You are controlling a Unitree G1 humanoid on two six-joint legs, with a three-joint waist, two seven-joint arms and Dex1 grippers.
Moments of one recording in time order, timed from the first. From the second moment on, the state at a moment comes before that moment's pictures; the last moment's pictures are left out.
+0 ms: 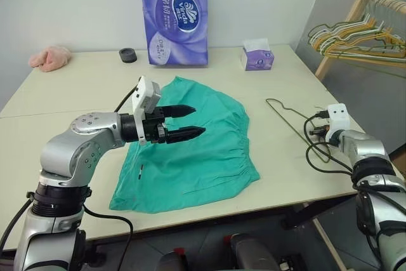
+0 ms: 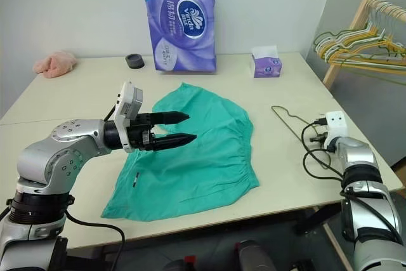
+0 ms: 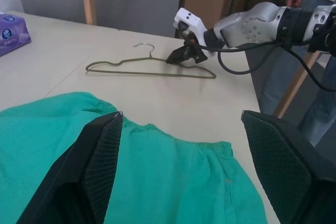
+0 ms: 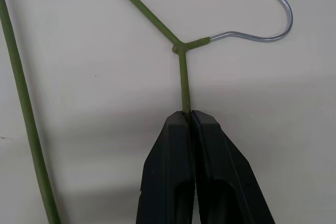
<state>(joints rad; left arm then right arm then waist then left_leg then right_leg) -0.51 0.72 0.06 -0.19 -0.66 0.74 -0.99 -0.74 -0.58 -0.10 0.89 0.06 0.40 0.42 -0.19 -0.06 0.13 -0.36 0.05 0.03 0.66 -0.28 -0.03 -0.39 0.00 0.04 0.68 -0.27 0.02</state>
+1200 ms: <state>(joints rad) -0.56 0.85 0.16 0.25 -0.59 0.74 -1.13 -0.73 -0.65 0.20 0.07 -0.10 -0.23 0.79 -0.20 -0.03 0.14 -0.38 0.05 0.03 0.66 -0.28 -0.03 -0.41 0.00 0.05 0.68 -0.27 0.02</state>
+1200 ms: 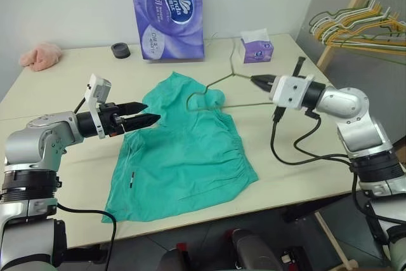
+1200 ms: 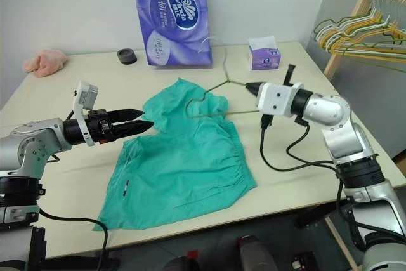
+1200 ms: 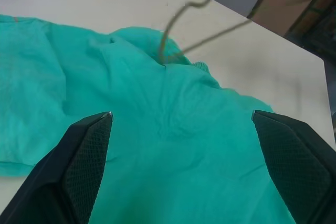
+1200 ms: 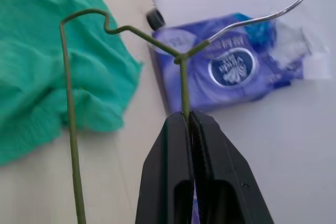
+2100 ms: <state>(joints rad) -0.43 0.86 0.05 0.07 -0.61 0.82 -1.26 -0.72 -0.54 0.22 -0.14 0.03 -0.07 0.90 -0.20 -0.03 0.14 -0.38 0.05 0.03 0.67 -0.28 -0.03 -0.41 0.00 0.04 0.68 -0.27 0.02</state>
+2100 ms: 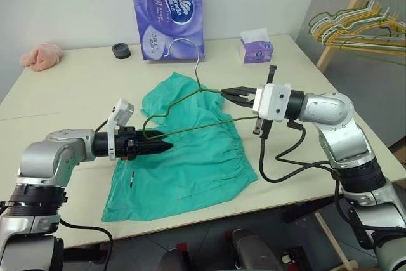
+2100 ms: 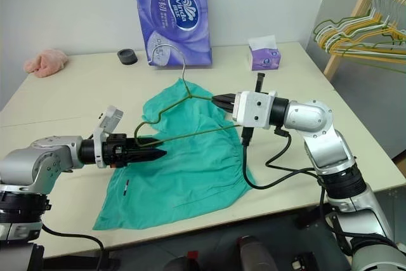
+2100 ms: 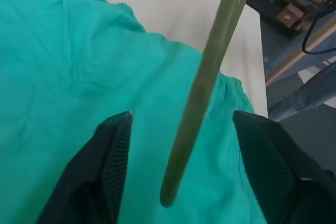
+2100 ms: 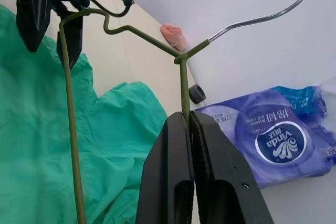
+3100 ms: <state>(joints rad) -0.37 0.85 -0.01 -0.03 -0.51 0.68 -1.24 -0.66 -0.72 0.13 -0.34 0.24 0.36 1.02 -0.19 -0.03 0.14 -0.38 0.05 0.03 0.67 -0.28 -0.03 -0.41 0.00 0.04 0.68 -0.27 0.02</state>
